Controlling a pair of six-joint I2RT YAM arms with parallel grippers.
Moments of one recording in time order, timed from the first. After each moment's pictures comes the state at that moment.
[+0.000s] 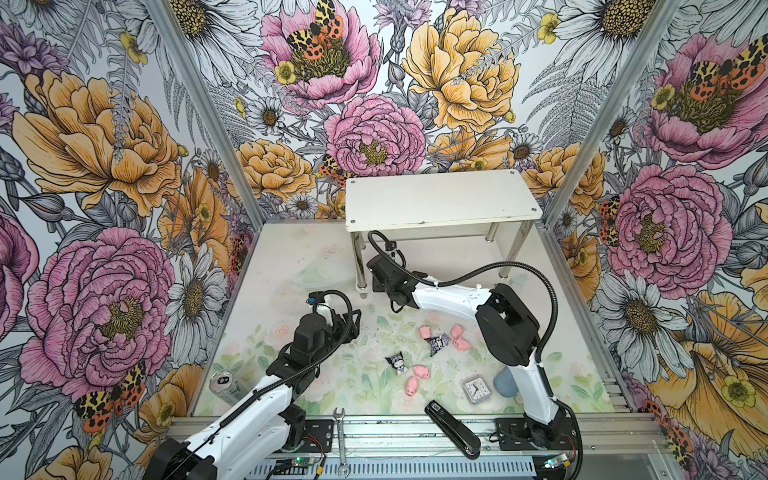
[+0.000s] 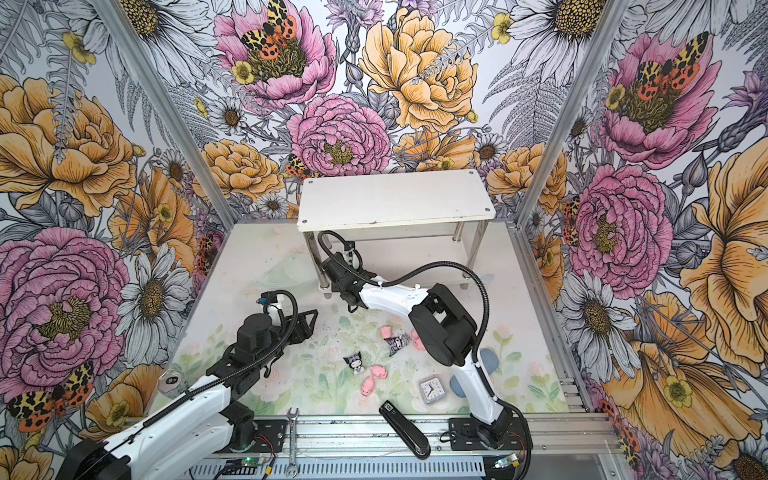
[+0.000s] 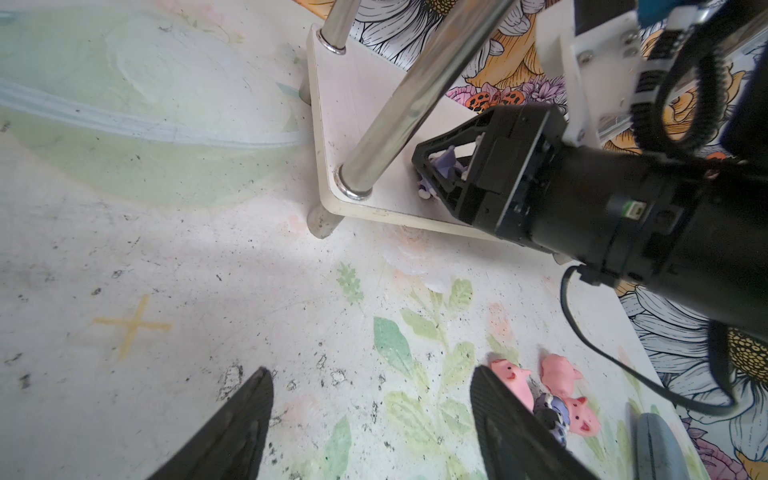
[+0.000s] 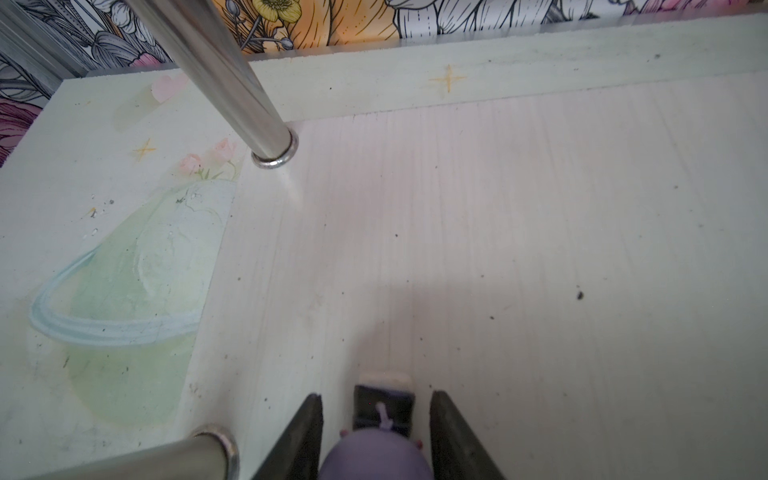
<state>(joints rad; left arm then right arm) -0.44 0.83 0.25 0.15 -0.01 -0.63 0.84 2.16 1.65 -0.28 0.42 0.62</state>
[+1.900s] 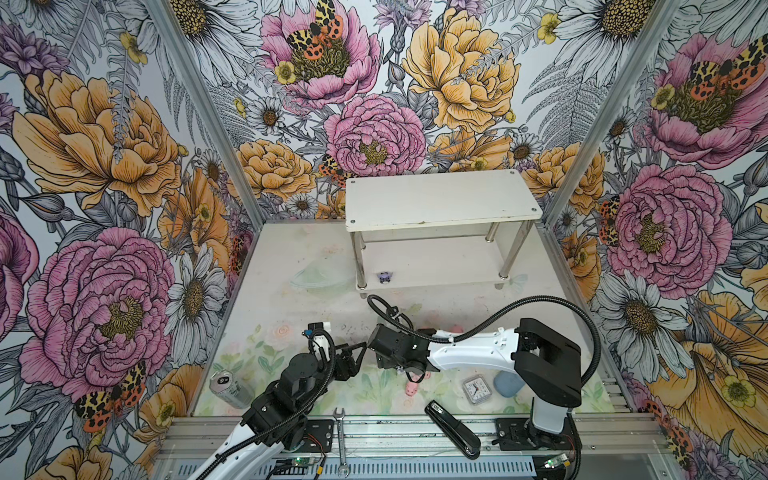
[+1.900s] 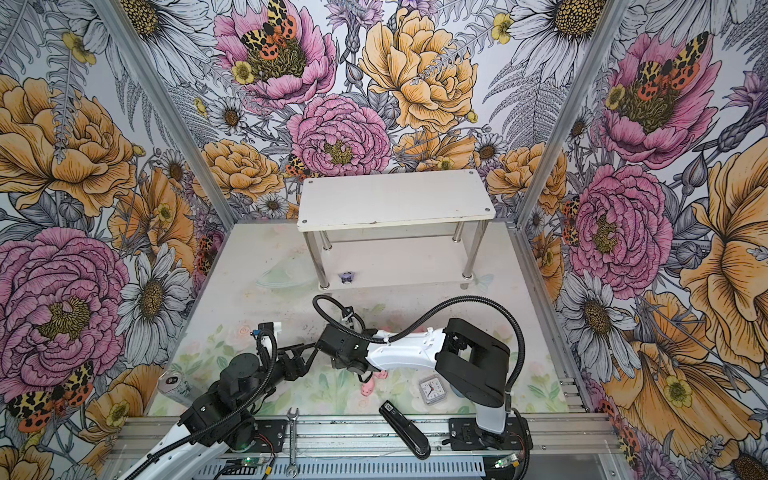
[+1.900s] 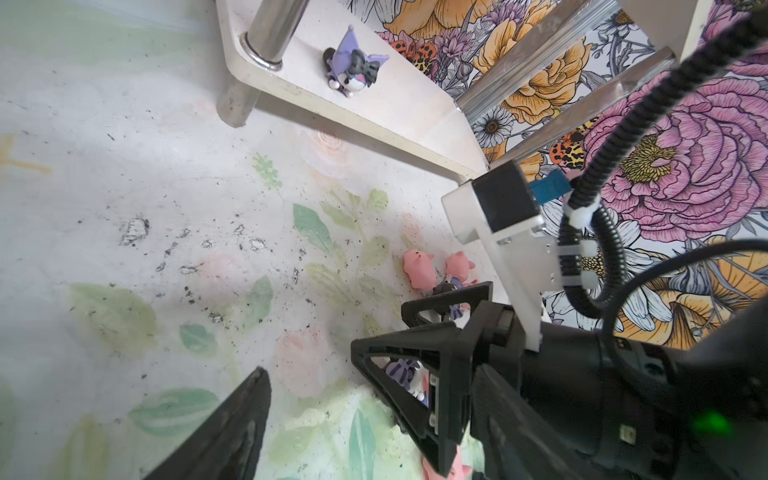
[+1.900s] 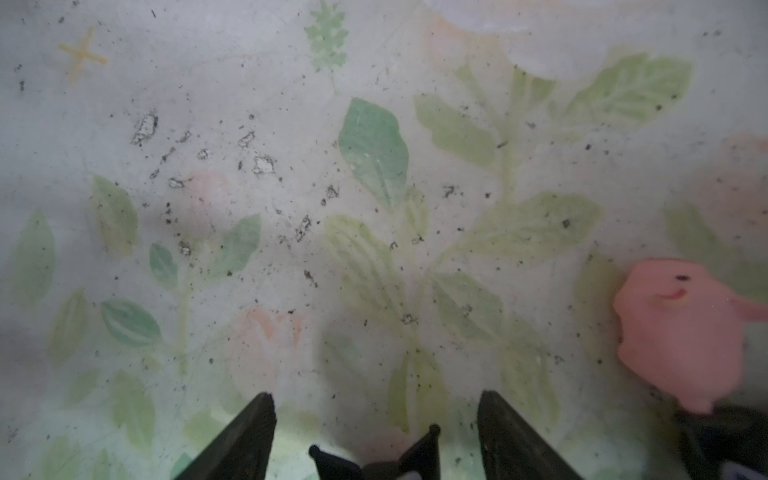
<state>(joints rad) -0.70 0.15 0.09 -0.29 -0.02 -0.81 1.17 1.83 1.15 -0.48 0.31 0.88</state>
